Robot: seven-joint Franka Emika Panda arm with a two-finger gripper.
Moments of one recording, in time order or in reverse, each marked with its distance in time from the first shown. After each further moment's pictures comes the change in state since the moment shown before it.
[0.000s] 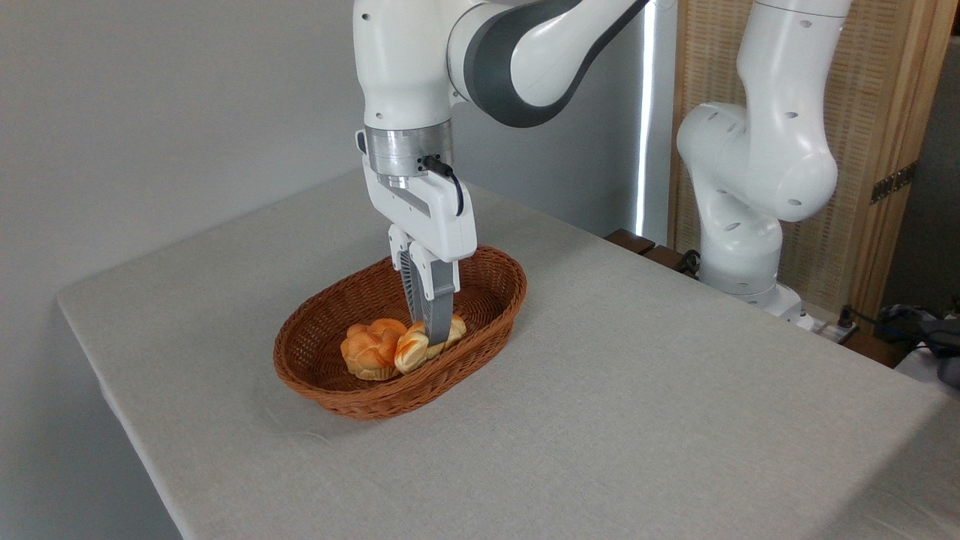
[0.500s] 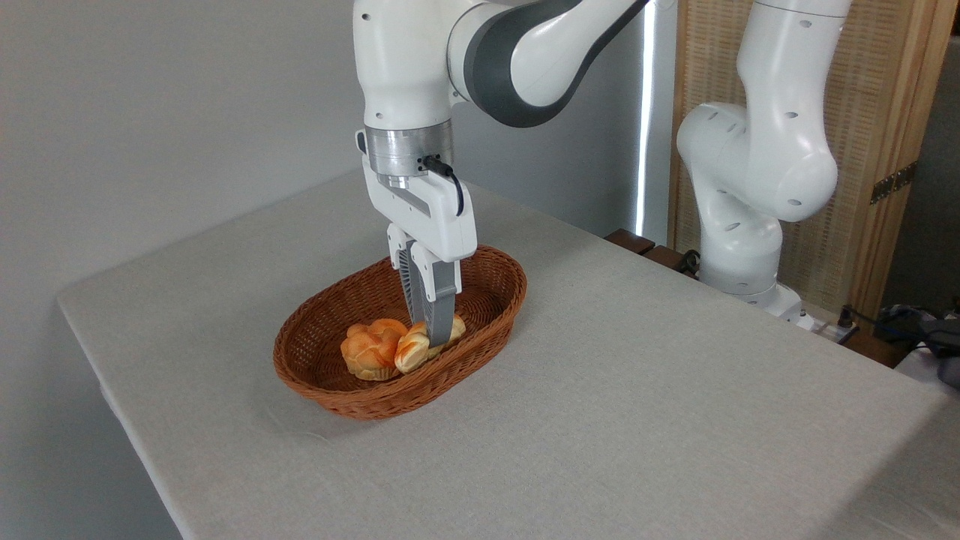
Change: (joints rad) arm 0.000 0.000 0.000 0.000 0.000 0.000 -0.002
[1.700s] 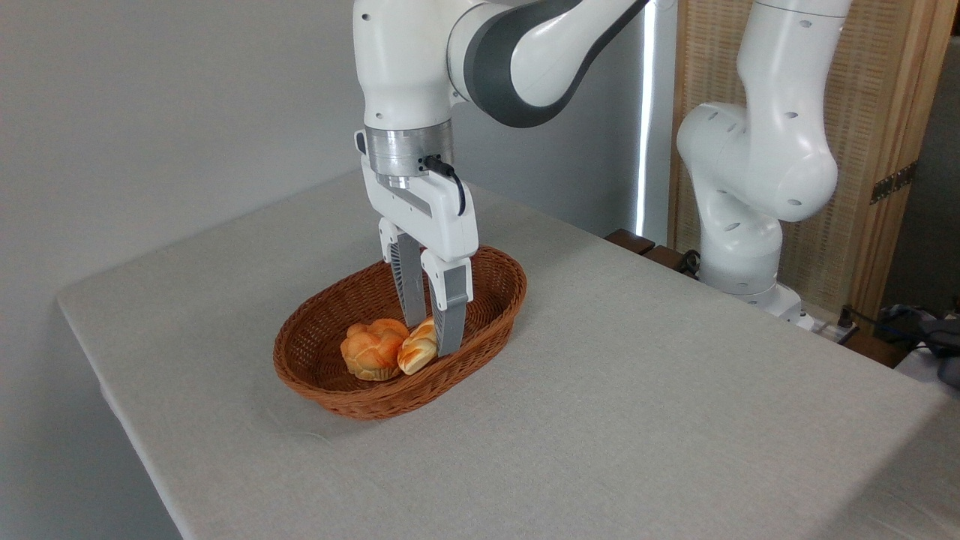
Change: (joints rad) arm 0.000 0.000 0.000 0.000 0.000 0.000 -0.016
